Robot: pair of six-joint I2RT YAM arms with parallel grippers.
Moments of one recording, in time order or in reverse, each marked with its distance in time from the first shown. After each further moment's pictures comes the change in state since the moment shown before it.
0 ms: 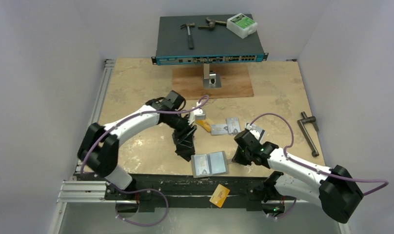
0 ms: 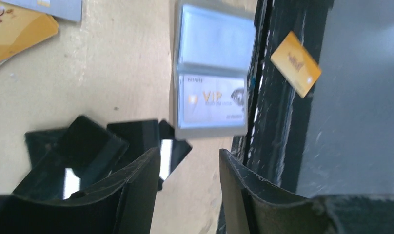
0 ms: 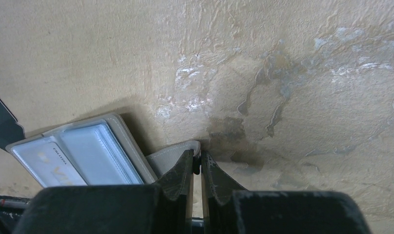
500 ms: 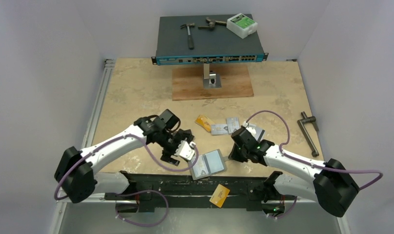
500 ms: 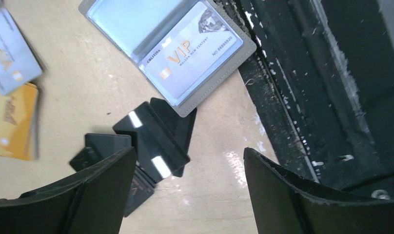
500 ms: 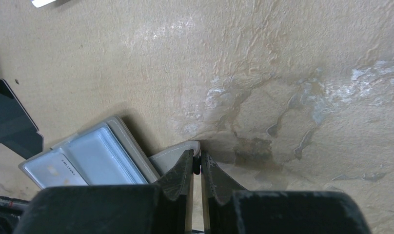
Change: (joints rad) left arm -0.102 -0.334 -0.240 -0.153 -0.163 0.800; right arm 0.005 0.084 0.025 0.102 0.000 -0.028
